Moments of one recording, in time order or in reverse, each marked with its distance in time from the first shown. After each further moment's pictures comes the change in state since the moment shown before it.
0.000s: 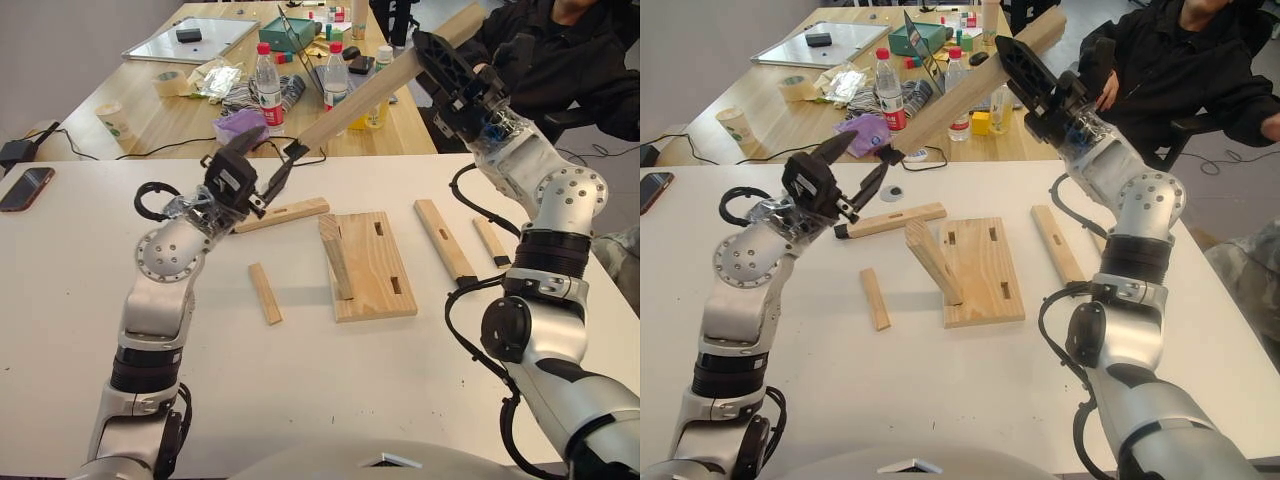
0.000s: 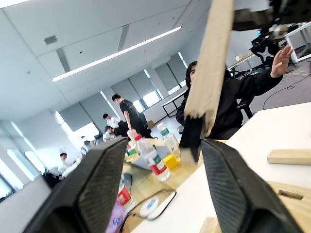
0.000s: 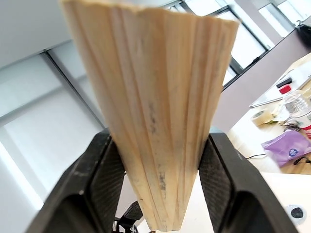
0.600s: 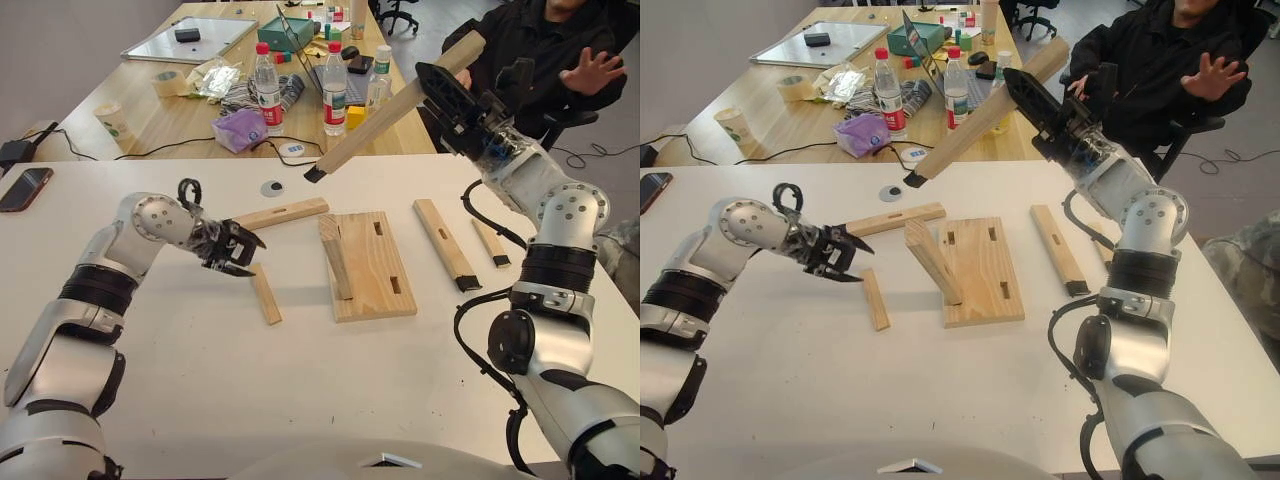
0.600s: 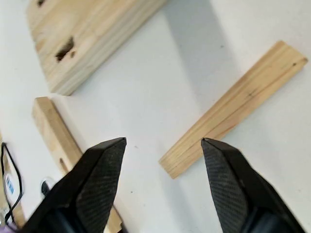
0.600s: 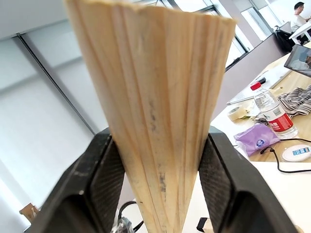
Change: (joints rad) left arm -0.387 0.338 -0.498 0.864 0.316 -0.722 -0.898; right arm 0.082 -0.029 0.022 -0.053 -0.064 0.004 0.029
